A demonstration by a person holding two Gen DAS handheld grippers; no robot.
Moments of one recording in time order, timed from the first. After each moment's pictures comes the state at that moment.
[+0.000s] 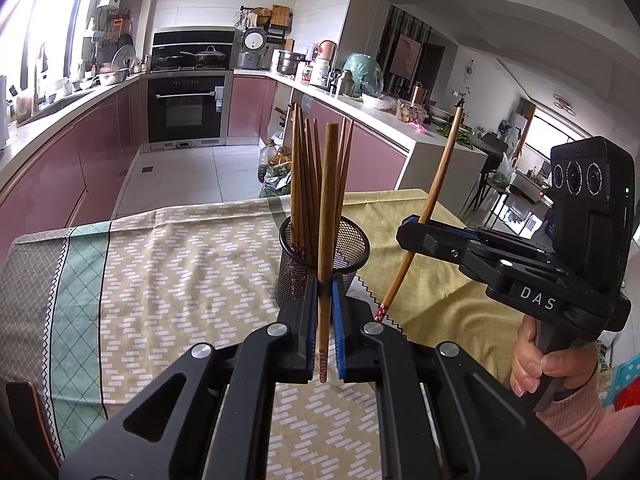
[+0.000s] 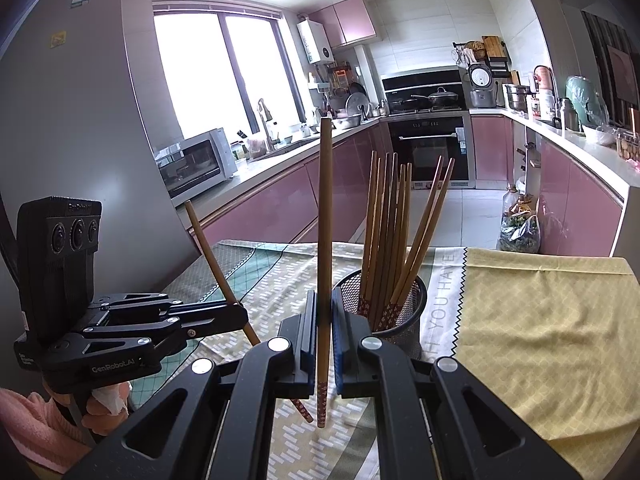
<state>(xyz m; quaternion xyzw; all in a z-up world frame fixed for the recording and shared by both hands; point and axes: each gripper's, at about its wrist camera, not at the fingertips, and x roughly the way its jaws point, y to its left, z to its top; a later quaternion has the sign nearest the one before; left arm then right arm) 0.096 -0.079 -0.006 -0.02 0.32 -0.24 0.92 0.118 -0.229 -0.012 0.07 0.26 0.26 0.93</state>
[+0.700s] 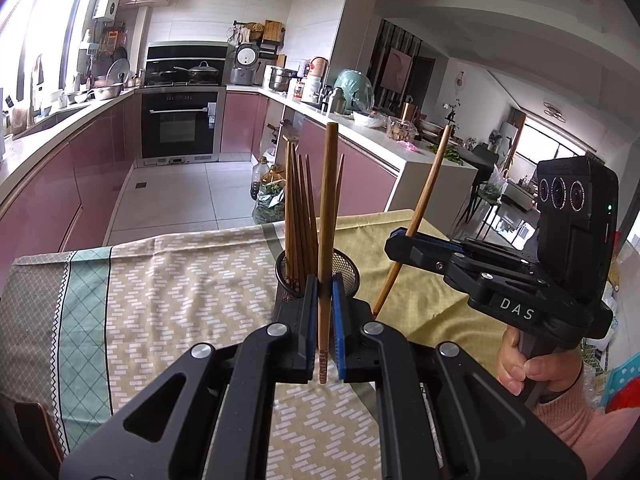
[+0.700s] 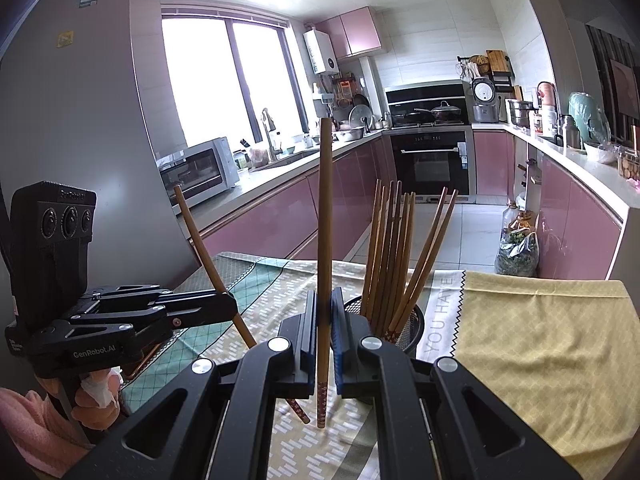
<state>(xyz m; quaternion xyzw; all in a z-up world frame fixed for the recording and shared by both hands) 0.094 -0.074 0.025 -0.03 0.29 -0.26 0.92 0.120 -0.228 0.005 0.06 0.24 0.26 0.93</state>
